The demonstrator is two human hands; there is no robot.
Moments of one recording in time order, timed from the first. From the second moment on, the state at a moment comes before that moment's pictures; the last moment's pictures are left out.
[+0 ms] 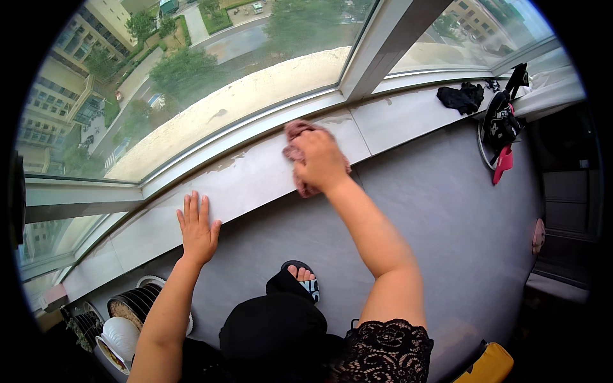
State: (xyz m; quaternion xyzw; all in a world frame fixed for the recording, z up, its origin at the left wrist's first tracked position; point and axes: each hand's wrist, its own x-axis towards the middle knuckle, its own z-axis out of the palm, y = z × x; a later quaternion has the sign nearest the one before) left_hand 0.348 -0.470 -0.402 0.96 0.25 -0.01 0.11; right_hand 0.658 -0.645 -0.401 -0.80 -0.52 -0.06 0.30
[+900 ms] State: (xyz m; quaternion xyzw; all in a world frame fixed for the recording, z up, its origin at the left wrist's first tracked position) left_hand 0.324 -0.446 -0.397 0.95 0.20 0.08 0.23; right_hand 0.716 -0.660 -0.424 -0.92 -0.25 -0.14 0.29
